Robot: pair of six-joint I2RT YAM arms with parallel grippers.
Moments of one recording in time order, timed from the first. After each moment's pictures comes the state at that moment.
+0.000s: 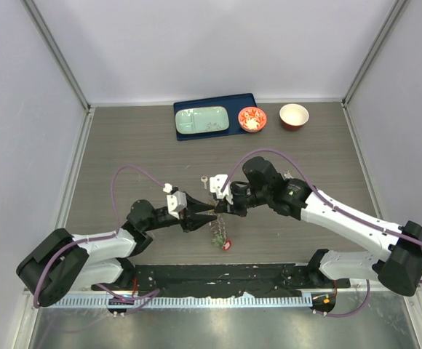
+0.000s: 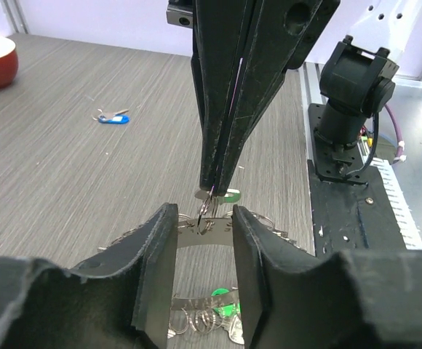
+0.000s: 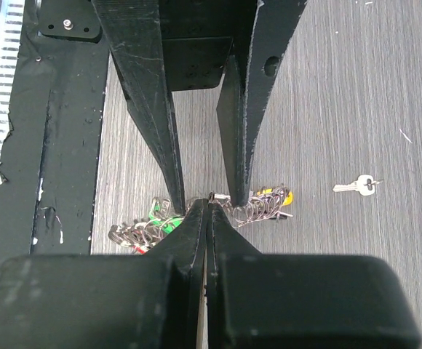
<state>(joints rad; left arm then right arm) -0.72 1.16 0.17 1.13 0.65 -0.13 0.88 1.19 0.96 -0.39 -0.54 -0.51</state>
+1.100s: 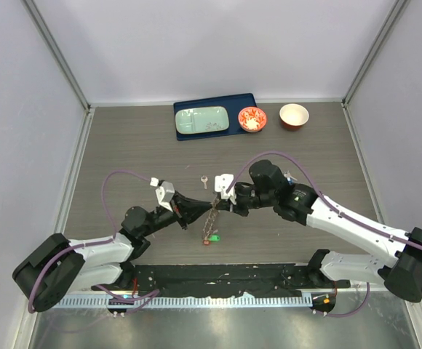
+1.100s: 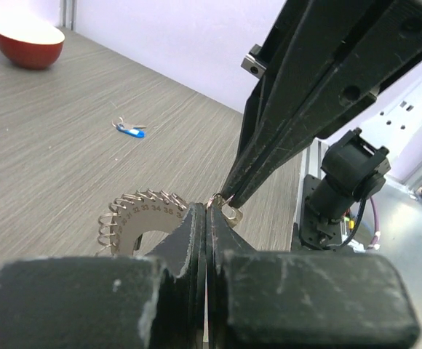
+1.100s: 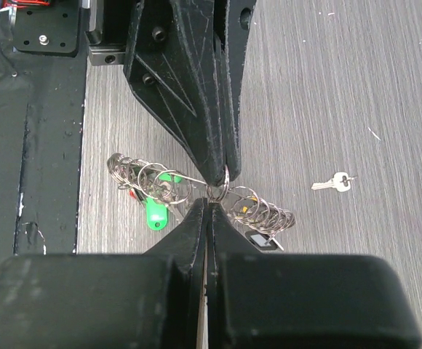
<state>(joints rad) -0.73 1.11 0.11 1.24 0.43 -0.41 0.88 1.13 0.90 -0.31 -0.49 -0.47</state>
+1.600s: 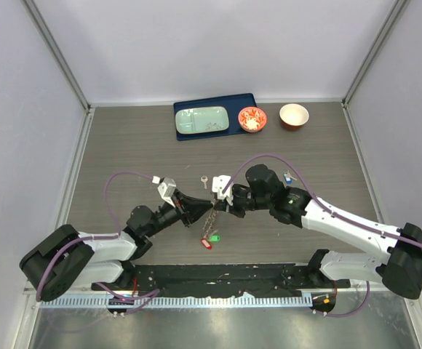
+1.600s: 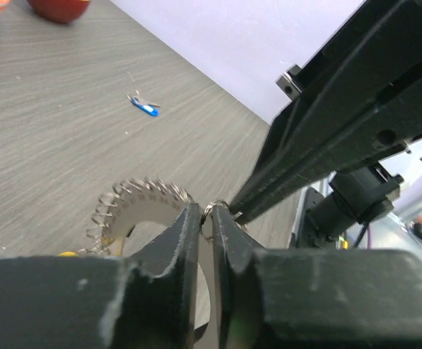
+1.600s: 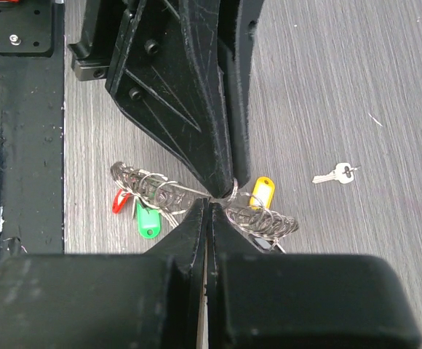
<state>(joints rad) -0.75 1.20 0.11 1.25 0.30 -0.56 0.90 1.15 0.82 -0.18 -0.43 -0.42</state>
